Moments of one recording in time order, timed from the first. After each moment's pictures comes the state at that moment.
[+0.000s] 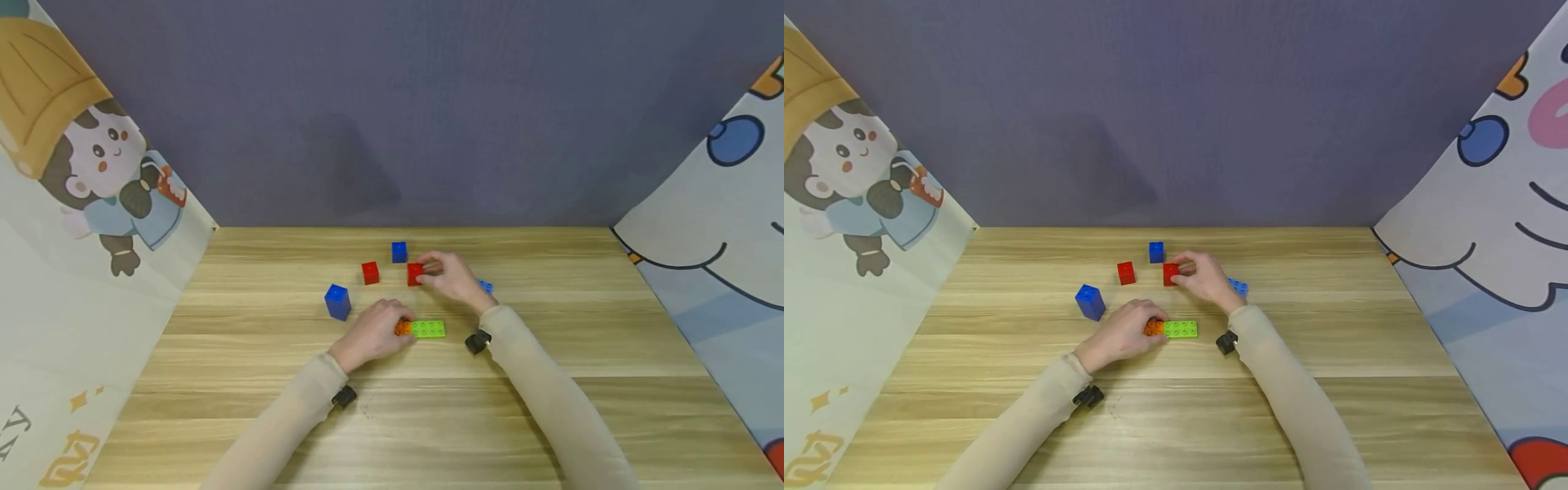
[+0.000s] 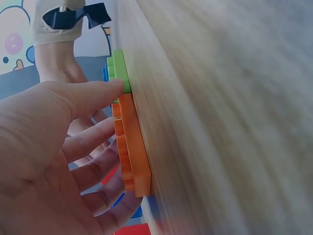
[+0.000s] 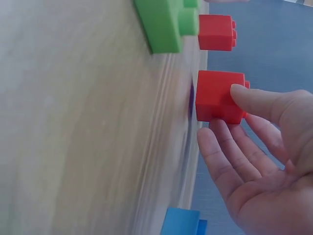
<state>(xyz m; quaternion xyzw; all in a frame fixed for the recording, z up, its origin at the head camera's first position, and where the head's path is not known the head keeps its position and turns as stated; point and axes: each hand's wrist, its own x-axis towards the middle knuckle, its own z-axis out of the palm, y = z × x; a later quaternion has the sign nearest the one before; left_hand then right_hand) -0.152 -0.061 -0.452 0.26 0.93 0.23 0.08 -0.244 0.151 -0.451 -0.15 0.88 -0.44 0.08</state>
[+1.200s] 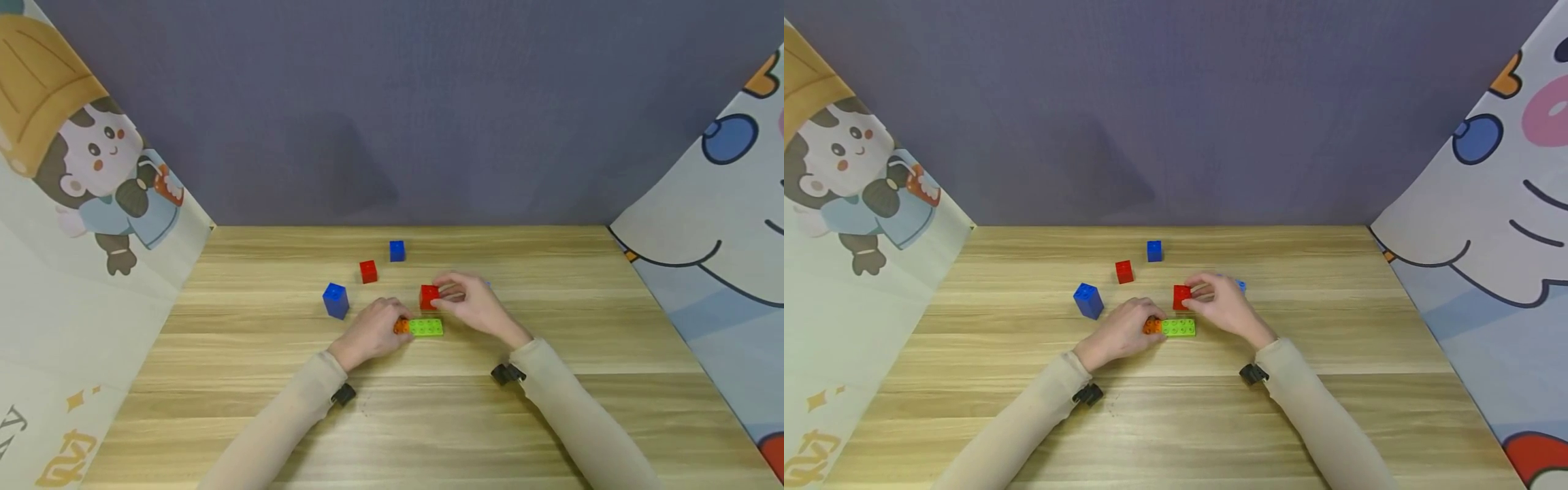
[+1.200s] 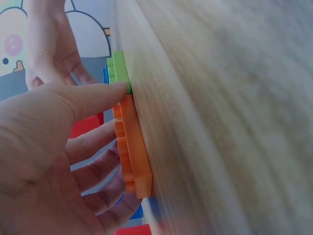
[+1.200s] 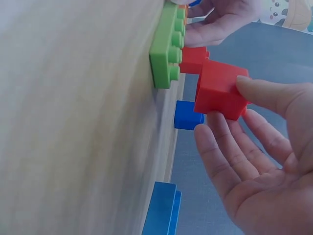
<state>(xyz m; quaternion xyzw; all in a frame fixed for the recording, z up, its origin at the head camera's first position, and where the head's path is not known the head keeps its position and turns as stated) -0.151 -0.057 -0.453 0.25 0.94 0.22 0.09 -0.178 0.184 -0.440 -0.18 0.87 -0.46 0.06</state>
